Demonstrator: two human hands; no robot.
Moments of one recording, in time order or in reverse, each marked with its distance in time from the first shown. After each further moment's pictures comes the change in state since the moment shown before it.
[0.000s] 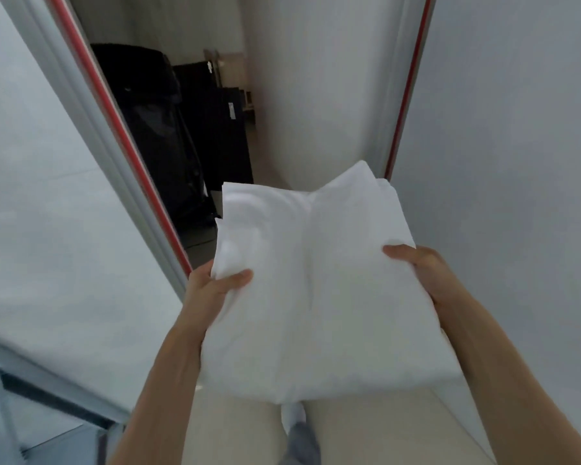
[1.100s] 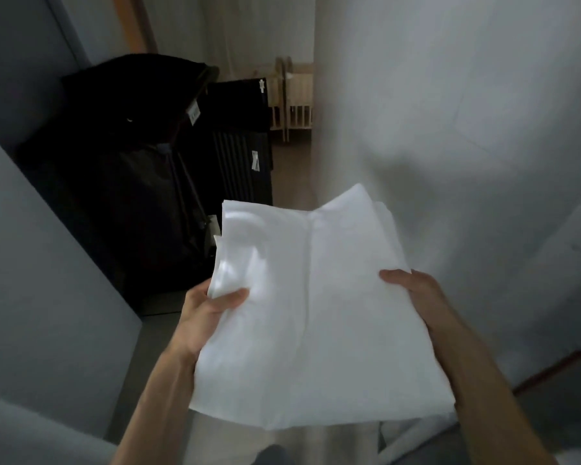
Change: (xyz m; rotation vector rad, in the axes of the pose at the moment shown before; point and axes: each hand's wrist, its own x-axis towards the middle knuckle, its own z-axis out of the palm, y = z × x) left_hand 0.650 0.079 0.167 -0.117 0.250 -0.008; right_hand 0.735 -0.216 0.053 -0.032 -0.273 0.093
